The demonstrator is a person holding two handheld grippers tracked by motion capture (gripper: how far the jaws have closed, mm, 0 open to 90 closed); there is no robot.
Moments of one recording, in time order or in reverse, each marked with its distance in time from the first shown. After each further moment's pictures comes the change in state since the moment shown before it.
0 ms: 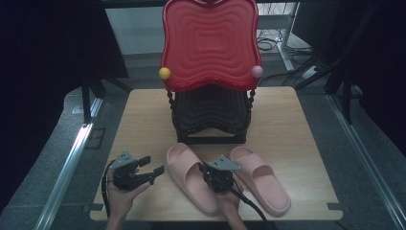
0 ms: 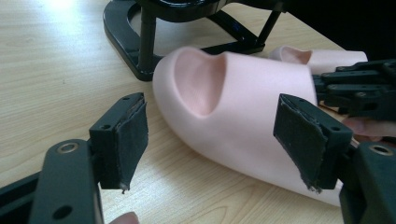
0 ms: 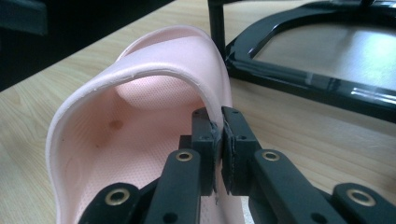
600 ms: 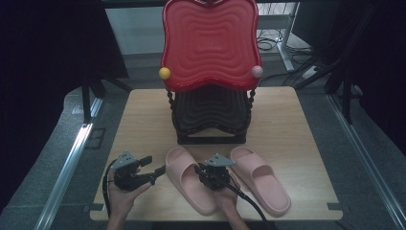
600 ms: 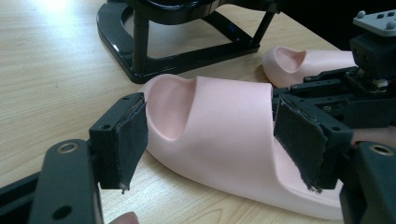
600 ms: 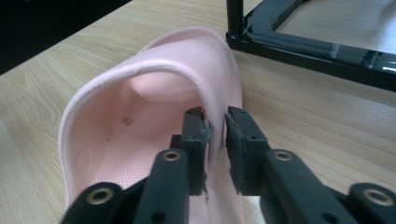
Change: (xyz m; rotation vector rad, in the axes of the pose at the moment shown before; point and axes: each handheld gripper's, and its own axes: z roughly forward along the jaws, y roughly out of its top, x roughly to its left) left arm -0.002 0.002 0.000 -0.006 -0.013 0.011; right arm -0.003 -0.004 0.022 0.099 0.067 0.014
